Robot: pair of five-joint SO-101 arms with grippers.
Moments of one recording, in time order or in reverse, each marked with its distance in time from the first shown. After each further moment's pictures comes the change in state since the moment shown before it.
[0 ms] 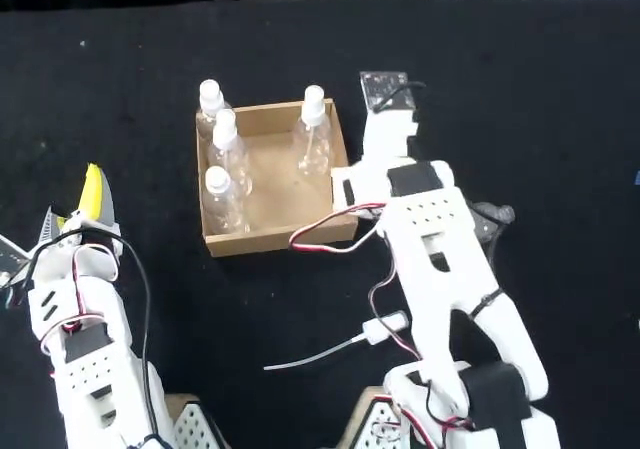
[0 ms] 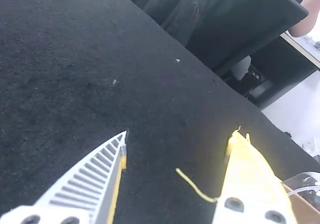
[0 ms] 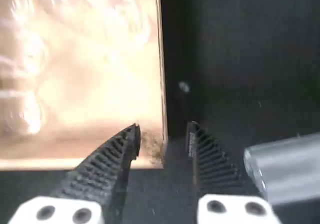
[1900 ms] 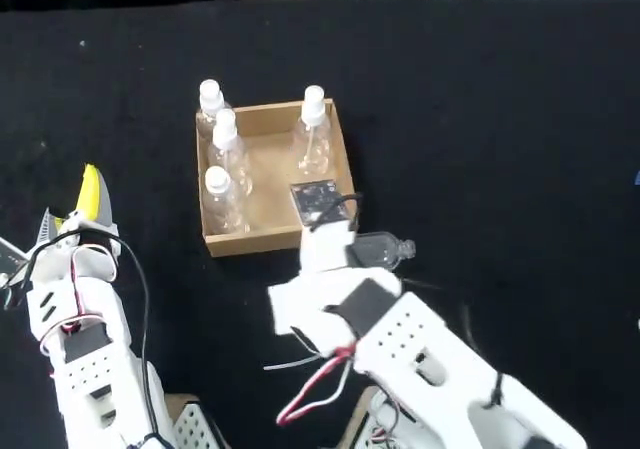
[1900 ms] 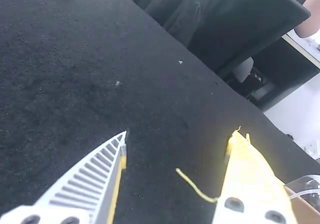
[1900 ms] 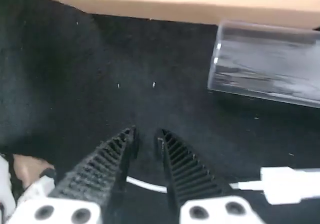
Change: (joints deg) left arm -0.6 0.0 0.0 0.0 0.0; right arm -32.1 -27.3 26.7 5.5 -24.0
